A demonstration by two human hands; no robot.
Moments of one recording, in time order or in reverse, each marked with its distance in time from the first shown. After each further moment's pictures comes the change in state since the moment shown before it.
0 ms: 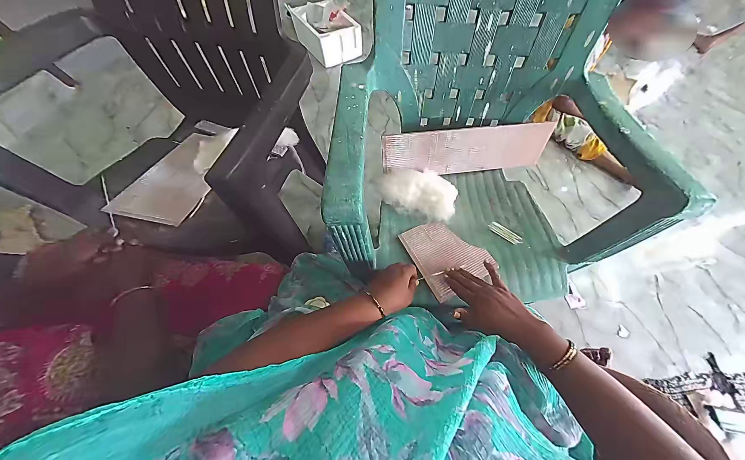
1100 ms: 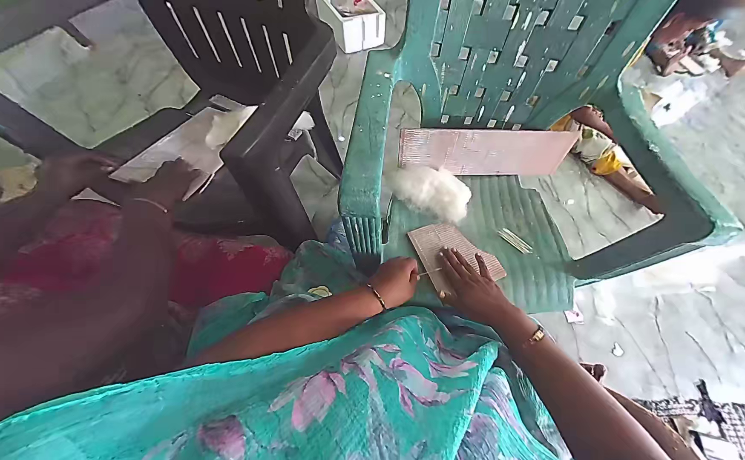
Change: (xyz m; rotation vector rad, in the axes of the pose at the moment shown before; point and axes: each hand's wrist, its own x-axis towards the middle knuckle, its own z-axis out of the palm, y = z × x) left_hand -0.002 -0.009 -0.003 -0.085 0.060 -0.030; right_hand 0.054 -0.003 0.003 -0.015 -0.104 0.123
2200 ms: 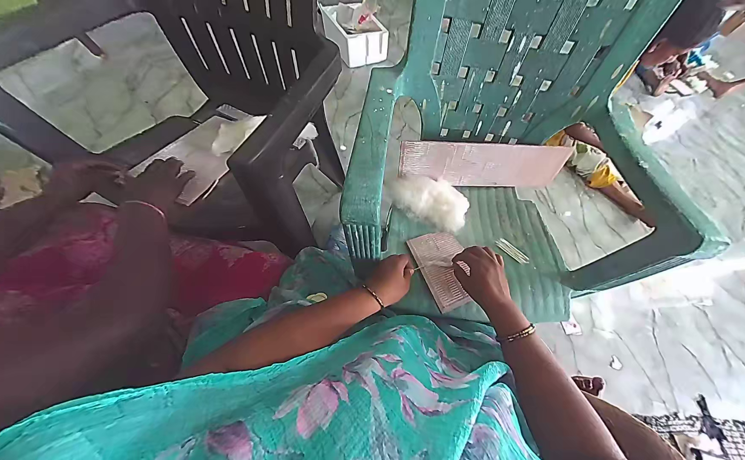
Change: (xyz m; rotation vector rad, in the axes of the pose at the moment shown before) left_hand 0.004 -0.001 -0.009 -0.092 0.117 -0.081; right_hand 0.019 0.020 -0.012 0.189 0.551 0.123
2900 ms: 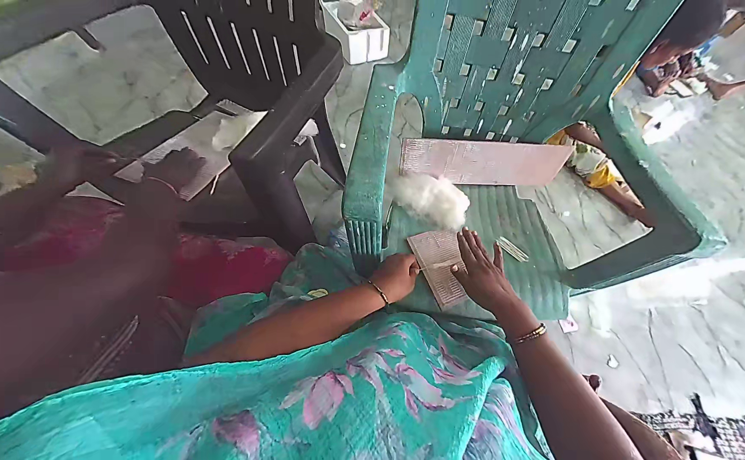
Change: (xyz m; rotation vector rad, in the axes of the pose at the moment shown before) left_hand 0.001 0.007 0.002 -0.008 -0.029 0.052; right_hand -0.006 -0.002 -0.011 -0.081 -0.225 -0.031
